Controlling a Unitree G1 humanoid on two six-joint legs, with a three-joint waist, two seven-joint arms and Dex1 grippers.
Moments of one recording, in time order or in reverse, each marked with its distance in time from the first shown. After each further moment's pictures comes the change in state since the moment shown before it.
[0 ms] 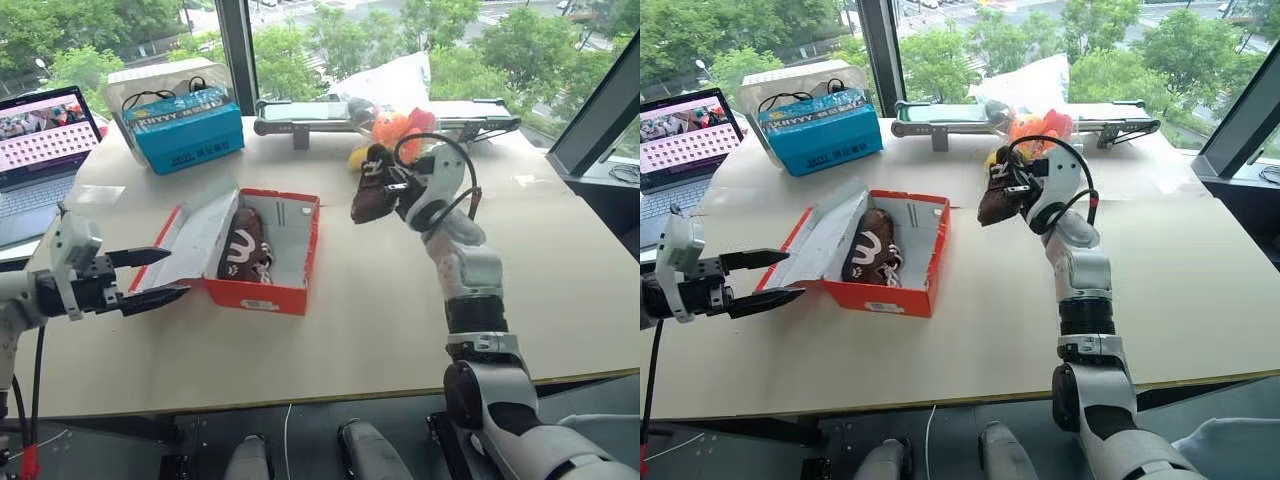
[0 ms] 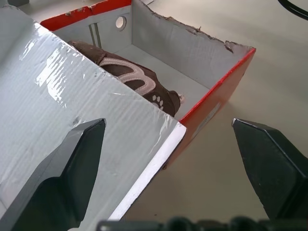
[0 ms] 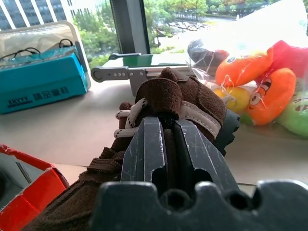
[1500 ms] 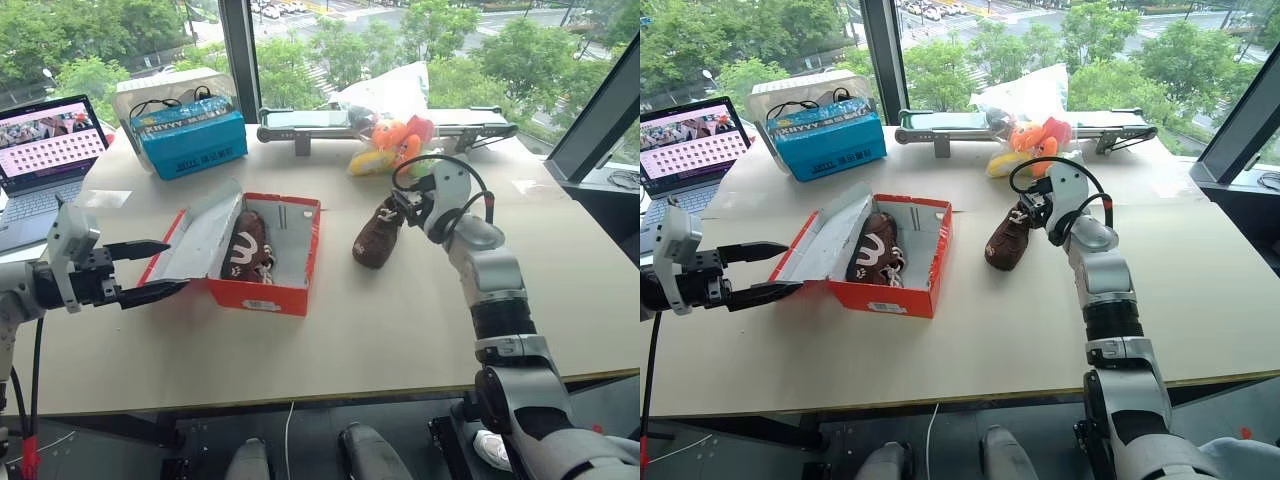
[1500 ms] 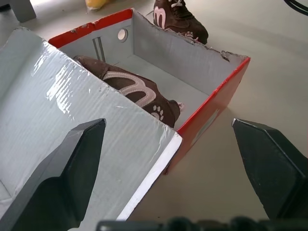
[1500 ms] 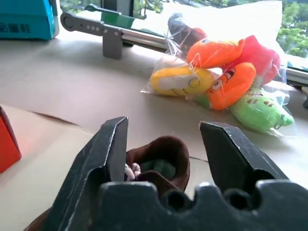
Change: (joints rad) left arm -0.044 0.014 -0.020 0.018 0.006 0.000 -0.010; right arm 0.064 -0.199 0.184 -0.182 -0.097 0.164 0.036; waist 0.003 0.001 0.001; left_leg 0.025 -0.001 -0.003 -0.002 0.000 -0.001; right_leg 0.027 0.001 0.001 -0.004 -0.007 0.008
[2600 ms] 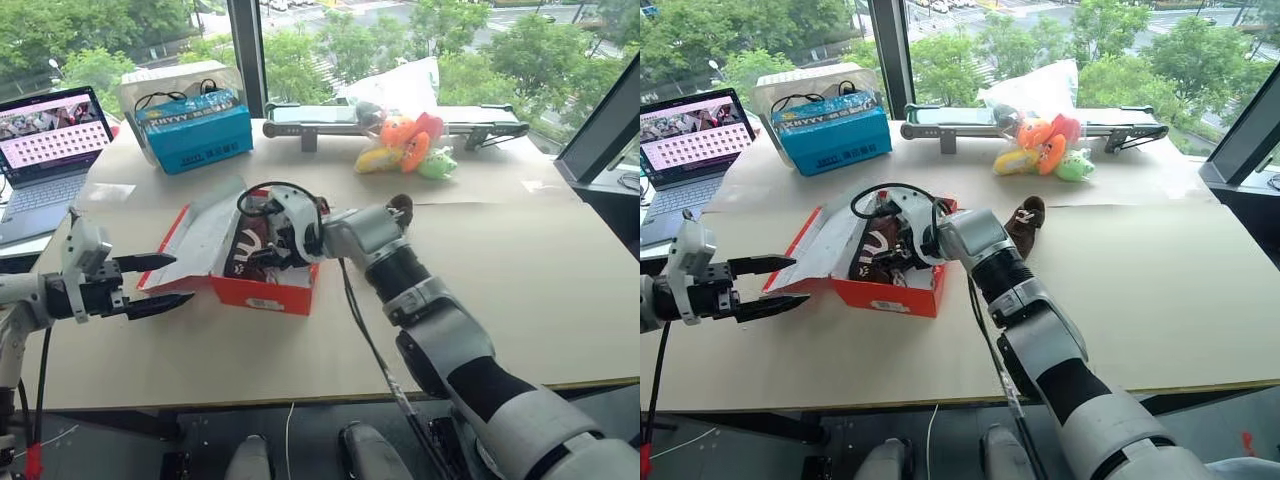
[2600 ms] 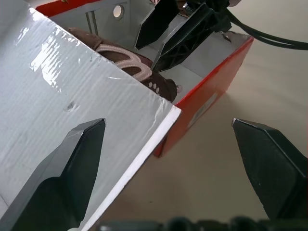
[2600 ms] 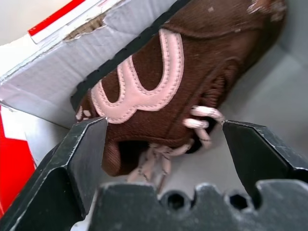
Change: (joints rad) left arm 0.041 -0.021 -0.015 -0.010 0.019 -0.009 -0.007; right arm -0.450 0.390 0.257 0.447 0.131 0.517 0.226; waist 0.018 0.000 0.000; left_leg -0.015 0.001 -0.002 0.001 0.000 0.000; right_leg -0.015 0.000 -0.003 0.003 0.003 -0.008
